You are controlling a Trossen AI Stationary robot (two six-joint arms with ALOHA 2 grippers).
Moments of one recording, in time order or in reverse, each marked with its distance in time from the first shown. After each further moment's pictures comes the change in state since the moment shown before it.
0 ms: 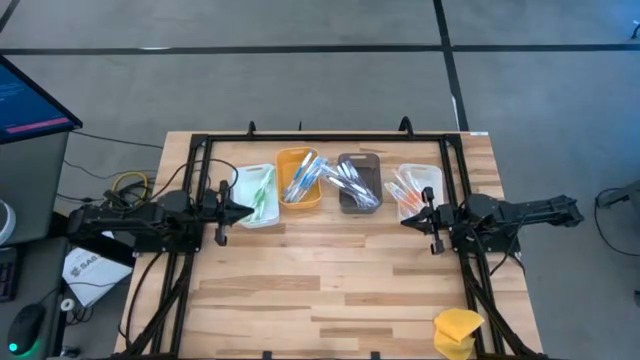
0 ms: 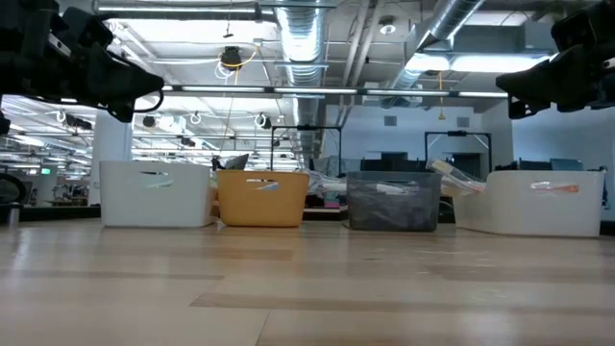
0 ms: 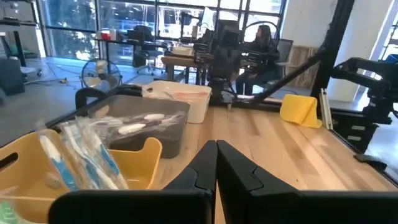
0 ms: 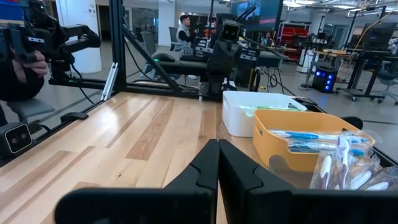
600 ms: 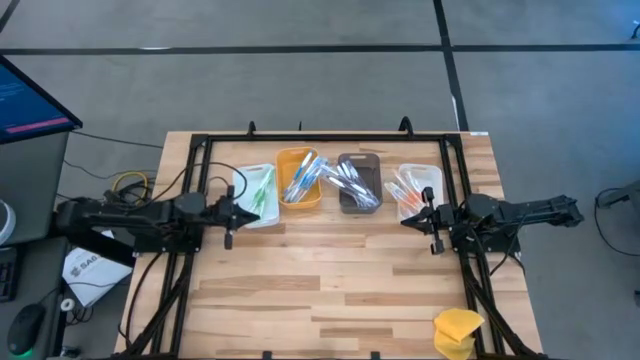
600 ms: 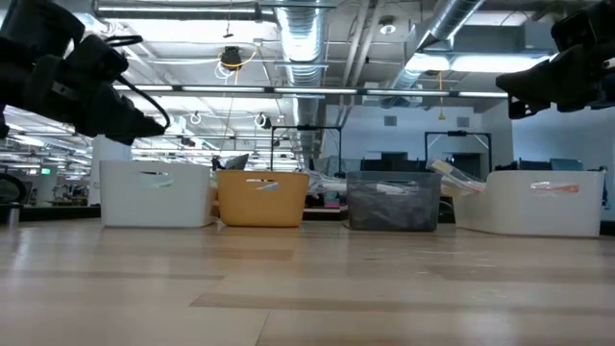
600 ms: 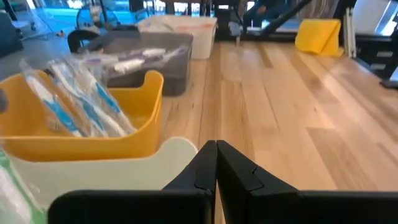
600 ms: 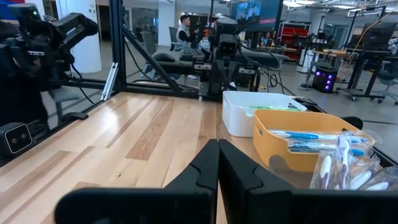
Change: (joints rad) left arm 0.000 0.241 0.000 -0.013 0.000 0.071; right arm 0.000 0.000 0.000 0.000 0.000 0.000
